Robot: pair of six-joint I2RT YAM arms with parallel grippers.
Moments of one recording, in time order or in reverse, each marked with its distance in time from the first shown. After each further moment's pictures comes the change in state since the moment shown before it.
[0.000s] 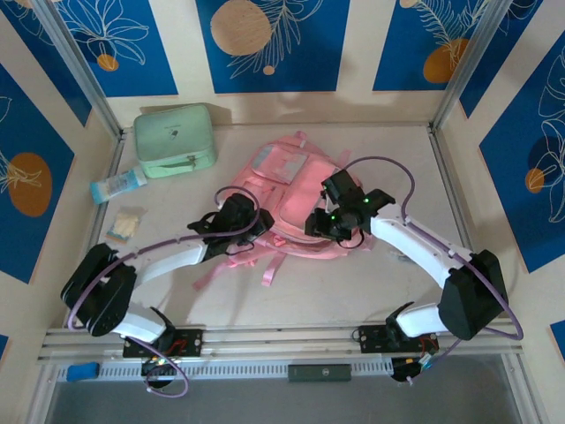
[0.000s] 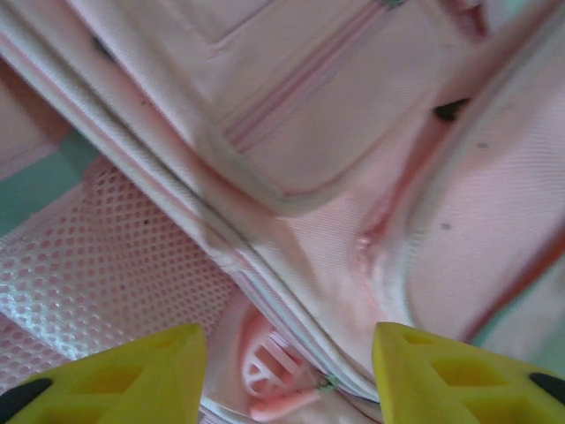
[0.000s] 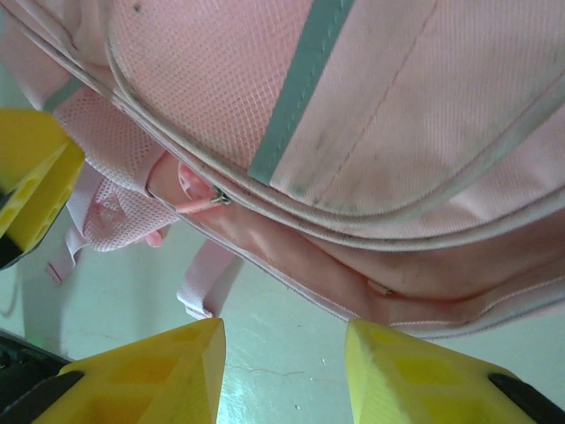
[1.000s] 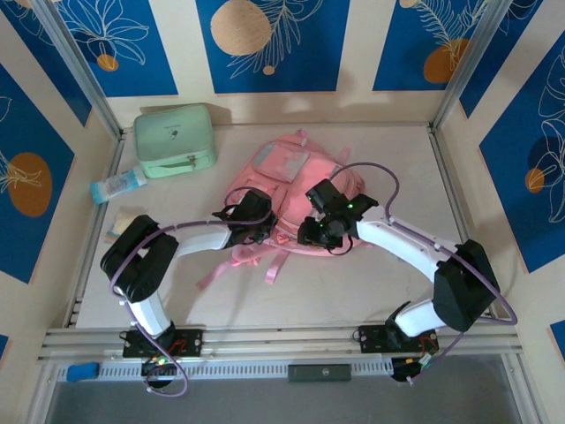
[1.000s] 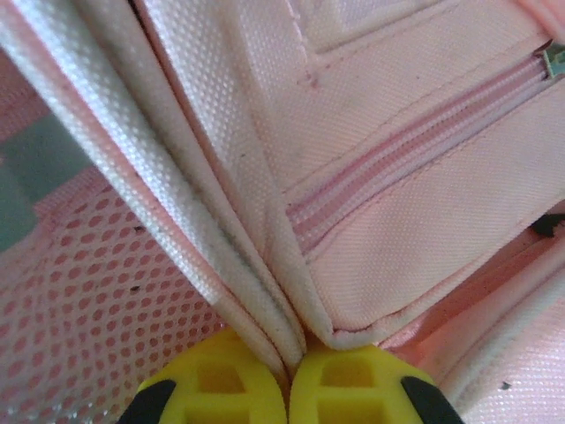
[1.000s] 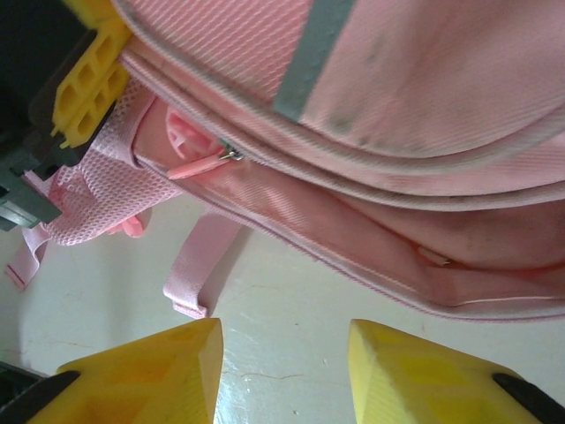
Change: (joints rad) left arm 0.002 0.262 0.139 0.076 -0.017 -0.281; right arm 0.122 0.080 0.016 0.005 0.077 0.080
